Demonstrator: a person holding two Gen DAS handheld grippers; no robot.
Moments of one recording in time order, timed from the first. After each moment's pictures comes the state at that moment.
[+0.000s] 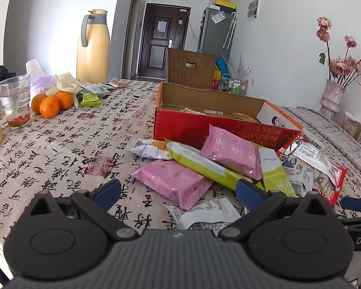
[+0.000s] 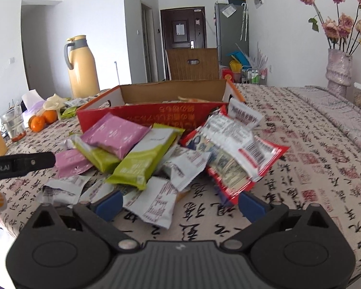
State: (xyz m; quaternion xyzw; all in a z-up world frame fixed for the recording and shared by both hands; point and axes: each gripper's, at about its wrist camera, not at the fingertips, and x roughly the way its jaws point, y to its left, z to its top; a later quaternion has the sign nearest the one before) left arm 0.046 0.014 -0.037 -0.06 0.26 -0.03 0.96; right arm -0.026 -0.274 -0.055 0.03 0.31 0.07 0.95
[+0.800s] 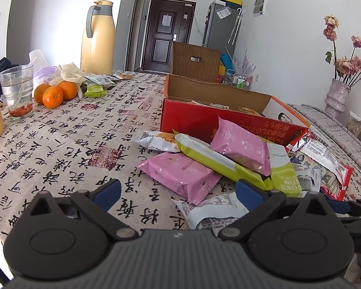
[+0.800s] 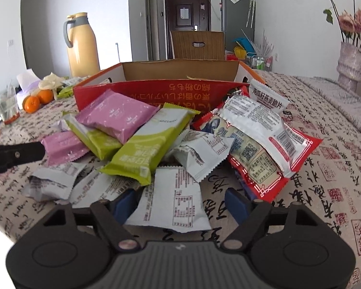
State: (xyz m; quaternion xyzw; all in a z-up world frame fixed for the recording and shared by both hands) left arm 0.052 0.021 -0.045 -0.07 0.27 -0.03 0.96; right arm 0.005 -0.243 -0.076 -0.01 0.34 0.07 0.94
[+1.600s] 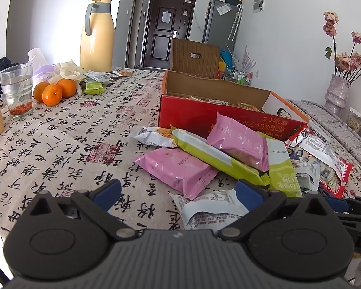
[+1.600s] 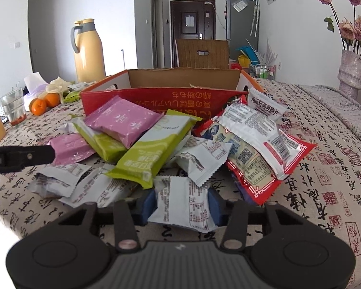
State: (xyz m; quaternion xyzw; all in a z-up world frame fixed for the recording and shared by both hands) left arm 0.050 0.014 -0.045 -0.06 0.28 -0.02 0.96; right arm -0.014 -0.254 -0.069 0.00 0.32 0.09 0.94
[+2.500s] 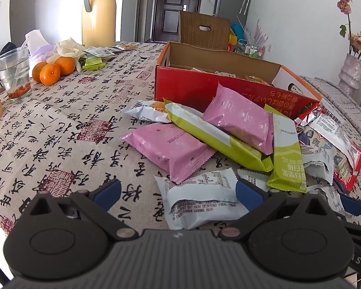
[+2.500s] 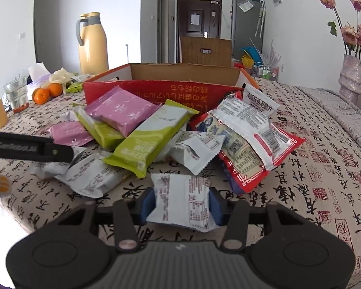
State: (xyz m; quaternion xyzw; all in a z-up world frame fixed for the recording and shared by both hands) left arm 0.071 -0.009 -0.053 -0.05 0.35 0.00 0.93; right arm -0.027 -0.262 -0.071 -0.02 0.32 0.09 0.94
